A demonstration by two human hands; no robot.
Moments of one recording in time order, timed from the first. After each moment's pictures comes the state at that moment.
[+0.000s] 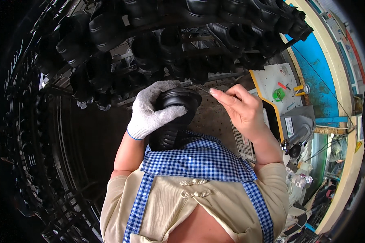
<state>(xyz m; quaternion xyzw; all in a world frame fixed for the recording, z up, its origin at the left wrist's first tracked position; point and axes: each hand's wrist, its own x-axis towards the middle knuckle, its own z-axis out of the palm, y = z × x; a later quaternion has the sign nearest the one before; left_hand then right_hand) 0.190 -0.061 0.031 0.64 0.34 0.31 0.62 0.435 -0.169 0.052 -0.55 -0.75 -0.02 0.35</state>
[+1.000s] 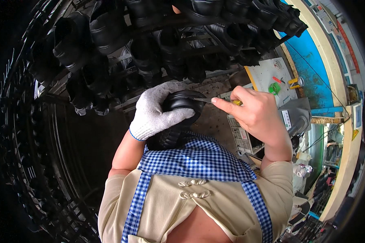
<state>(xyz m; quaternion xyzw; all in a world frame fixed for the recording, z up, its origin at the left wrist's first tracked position) 0.188 -0.044 0.038 0.73 0.28 0.29 0.55 0.421 -0.169 0.108 -0.55 -0.82 -0.08 0.13</state>
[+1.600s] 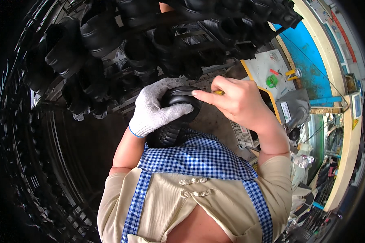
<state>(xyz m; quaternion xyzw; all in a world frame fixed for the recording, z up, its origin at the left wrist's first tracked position) 0.198 -0.027 0.023 0.71 0.26 0.28 0.59 0.413 -0.134 0.089 -0.53 -0.82 -0.07 0.18</state>
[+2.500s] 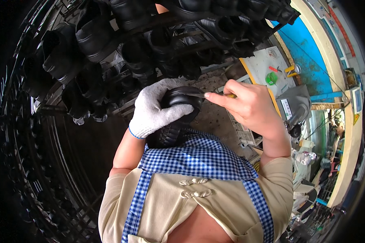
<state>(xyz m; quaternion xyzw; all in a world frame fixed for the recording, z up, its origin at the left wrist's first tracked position) 0.203 -0.025 0.028 0.72 0.24 0.27 0.60 0.425 -0.157 0.095 -0.57 -0.80 -0.05 0.17</state>
